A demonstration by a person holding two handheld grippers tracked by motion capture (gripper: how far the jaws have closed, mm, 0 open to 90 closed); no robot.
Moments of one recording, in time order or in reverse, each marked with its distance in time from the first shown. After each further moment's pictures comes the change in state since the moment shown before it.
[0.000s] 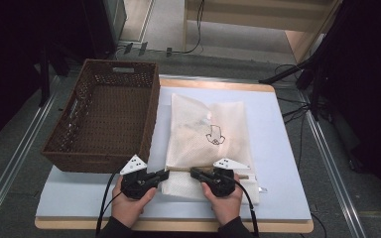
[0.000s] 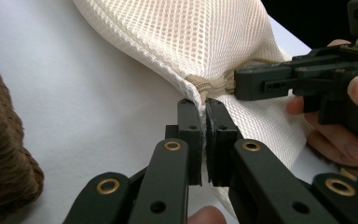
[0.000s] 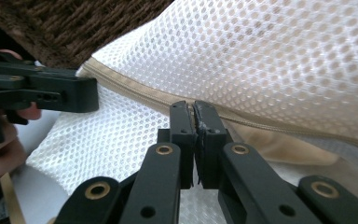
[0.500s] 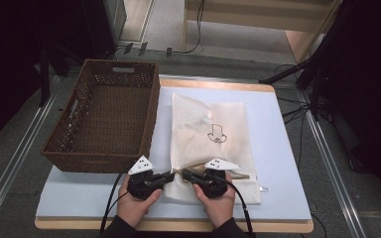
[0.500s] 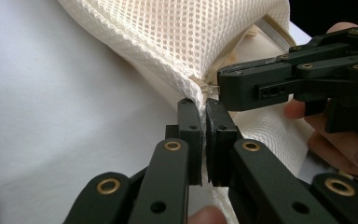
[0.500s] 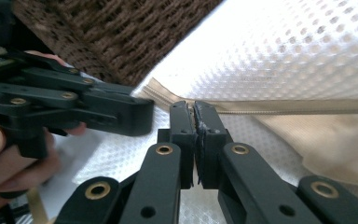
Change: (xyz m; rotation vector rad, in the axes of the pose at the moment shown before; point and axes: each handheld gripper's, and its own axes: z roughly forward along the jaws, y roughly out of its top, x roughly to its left) left arm -0.006 -0.002 0.012 0.027 -0.002 0.029; right arm 0.019 0.002 0.012 0.018 0.042 -0.025
